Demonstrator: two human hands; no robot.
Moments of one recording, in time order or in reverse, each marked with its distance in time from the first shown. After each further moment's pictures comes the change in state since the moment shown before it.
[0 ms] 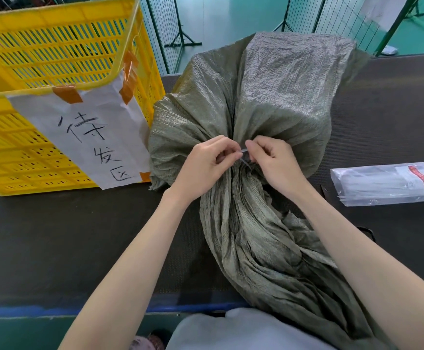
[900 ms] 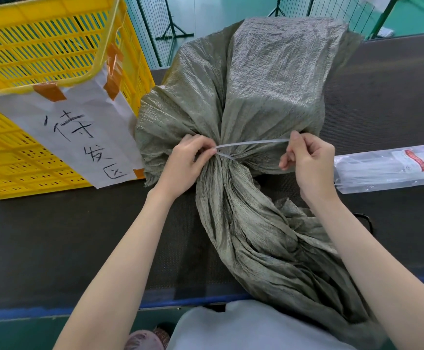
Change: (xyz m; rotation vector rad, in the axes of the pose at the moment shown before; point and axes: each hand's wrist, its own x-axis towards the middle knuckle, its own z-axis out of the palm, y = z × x) left_hand -0.012 -0.037 -0.003 0.133 -0.016 -0.062; right_hand -0.032 0.021 -0.028 0.426 0.390 0.176
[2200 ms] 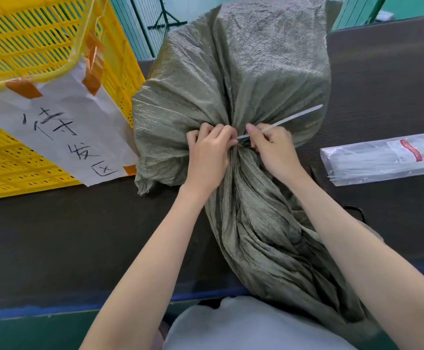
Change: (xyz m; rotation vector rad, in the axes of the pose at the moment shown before) left_hand 0.019 0.042 0.059 0.416 0.206 0.051; right_hand 0.030 0.020 0.020 -0.427 -0.248 -0.128
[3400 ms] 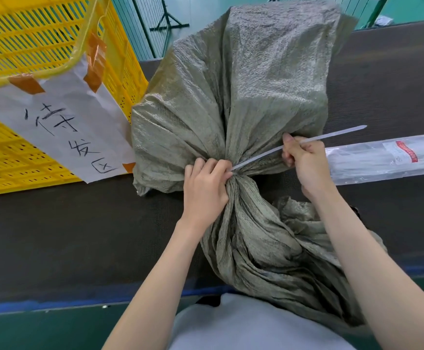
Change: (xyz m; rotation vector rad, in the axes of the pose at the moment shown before) left_hand -0.064 0.013 -0.009 -0.009 -0.052 -0.064; right_hand -0.028 0.030 -0.038 0.393 0.111 0.164
